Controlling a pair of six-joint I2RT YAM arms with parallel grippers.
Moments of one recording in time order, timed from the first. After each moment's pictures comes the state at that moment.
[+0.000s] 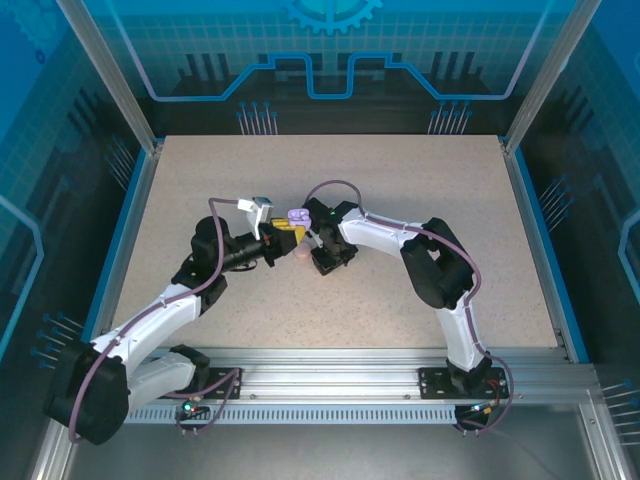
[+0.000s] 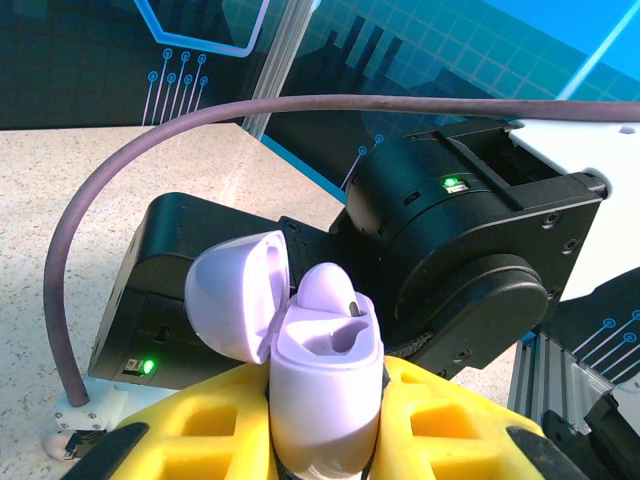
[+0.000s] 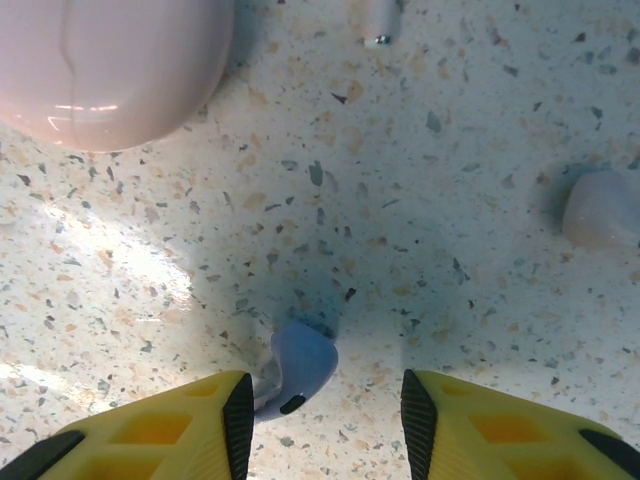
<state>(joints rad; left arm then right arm) -0.37 1.06 0.54 0.42 0.61 -0.38 0.77 2.10 1.57 -0.90 0.05 0.19</state>
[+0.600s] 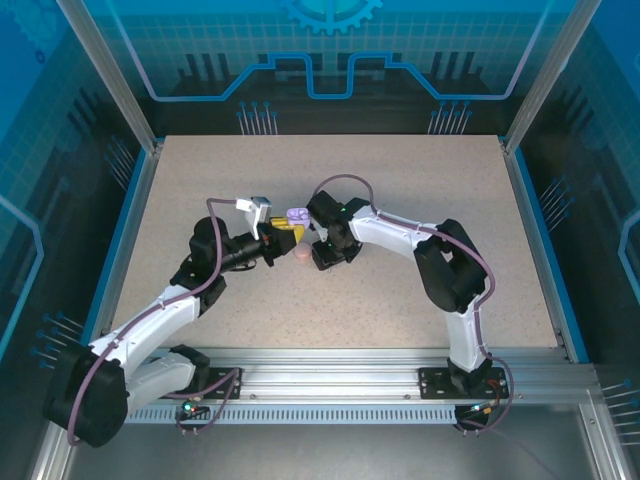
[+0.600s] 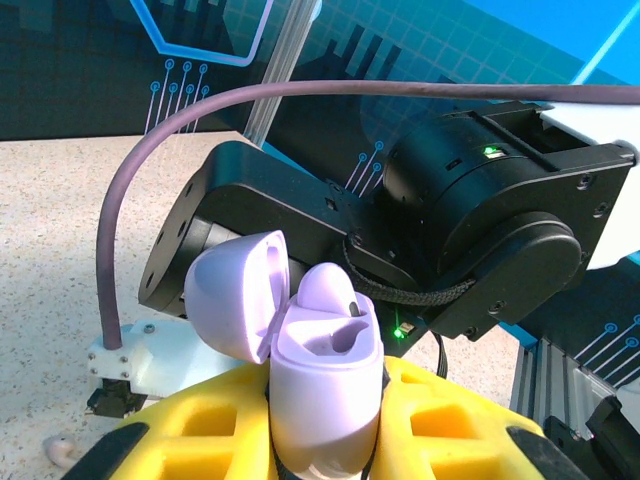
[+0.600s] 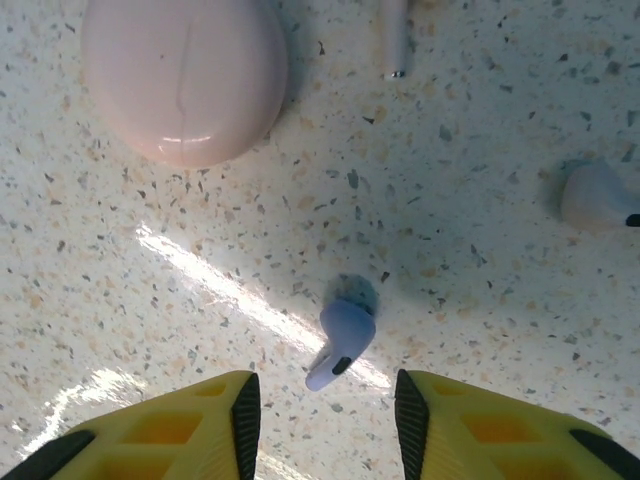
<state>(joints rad) -0.37 1.05 0.54 0.42 0.60 -0.38 0.73 2.02 1.51 -0.84 -0.07 0.28</state>
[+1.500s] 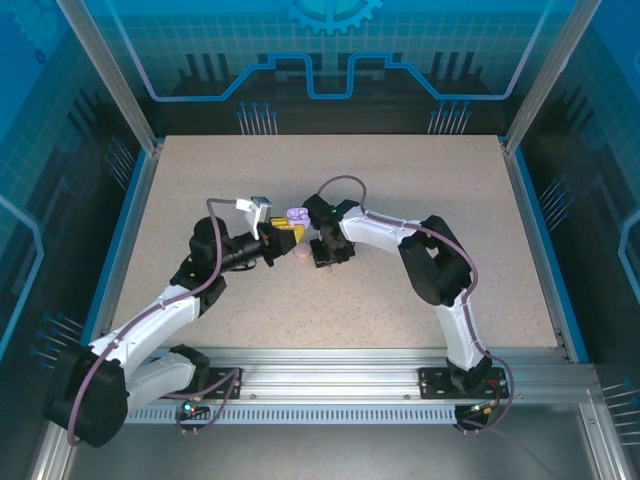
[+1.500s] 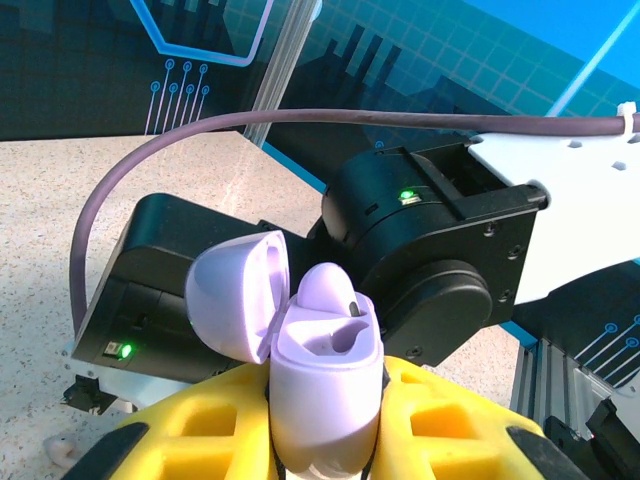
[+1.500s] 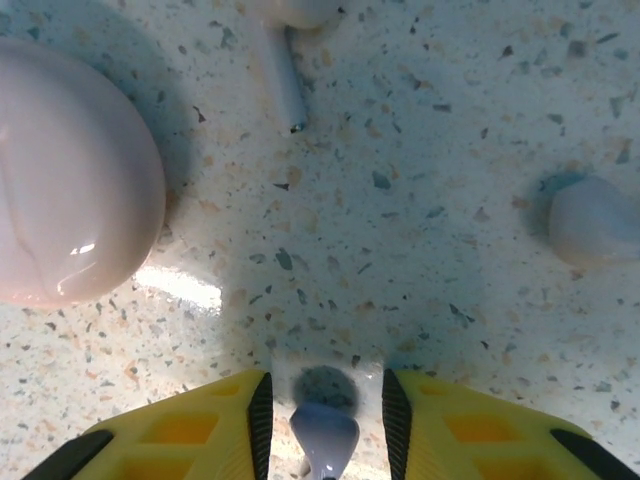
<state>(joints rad) -0.37 1.05 0.54 0.42 0.60 -0.38 0.74 2.14 1.58 -0.84 0.01 0.49</state>
